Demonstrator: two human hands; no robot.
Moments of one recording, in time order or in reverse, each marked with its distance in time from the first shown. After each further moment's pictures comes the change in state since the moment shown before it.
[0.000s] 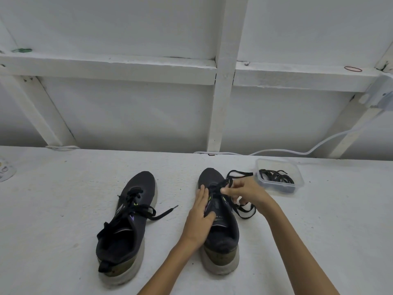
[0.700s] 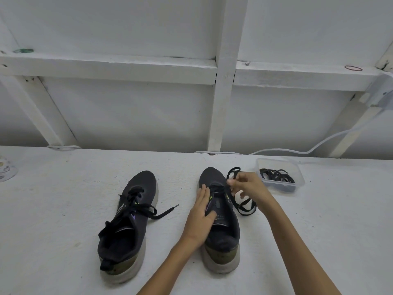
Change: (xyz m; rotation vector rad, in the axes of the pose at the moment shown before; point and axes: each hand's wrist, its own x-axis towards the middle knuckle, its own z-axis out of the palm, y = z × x) left_hand -0.002 0.003 -0.002 0.009 -0.015 -0.017; right_hand 0.001 -0.003 0.001 0.118 0.136 -0.111
